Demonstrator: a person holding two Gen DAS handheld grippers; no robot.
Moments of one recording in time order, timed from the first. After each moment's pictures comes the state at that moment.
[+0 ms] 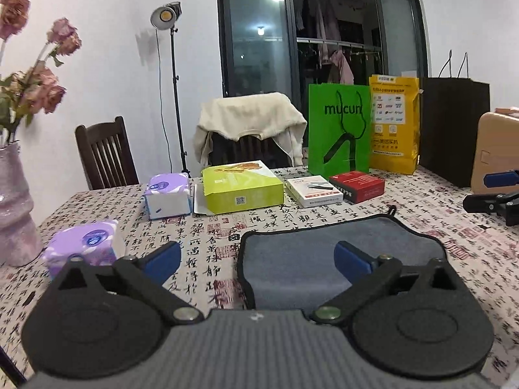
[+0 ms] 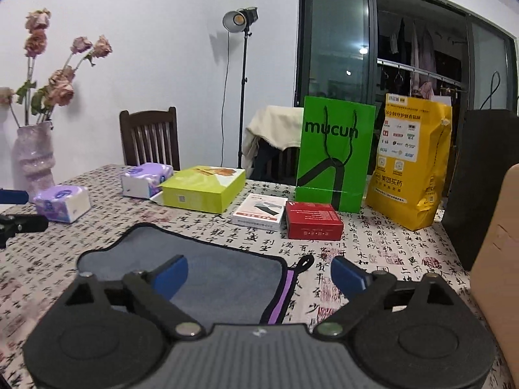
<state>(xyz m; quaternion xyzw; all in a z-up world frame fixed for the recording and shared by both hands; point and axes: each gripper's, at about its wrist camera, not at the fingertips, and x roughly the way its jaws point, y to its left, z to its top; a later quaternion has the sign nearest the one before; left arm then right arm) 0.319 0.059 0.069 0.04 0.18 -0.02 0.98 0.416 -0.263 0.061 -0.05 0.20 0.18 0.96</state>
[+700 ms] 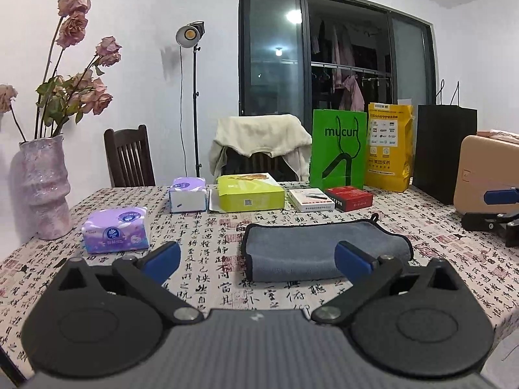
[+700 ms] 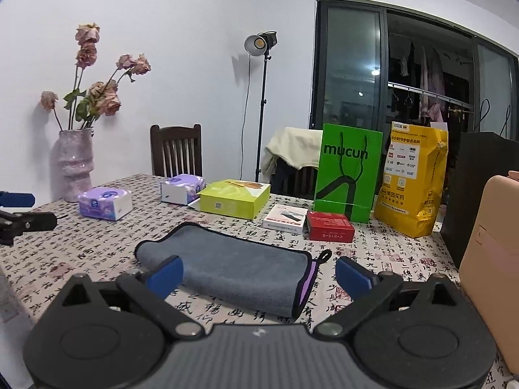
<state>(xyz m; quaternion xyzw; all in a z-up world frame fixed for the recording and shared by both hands) 0.208 0.058 0.074 0.01 0.15 0.00 0.99 0.305 -0.261 0.072 -0.06 0.16 0.20 0.96</state>
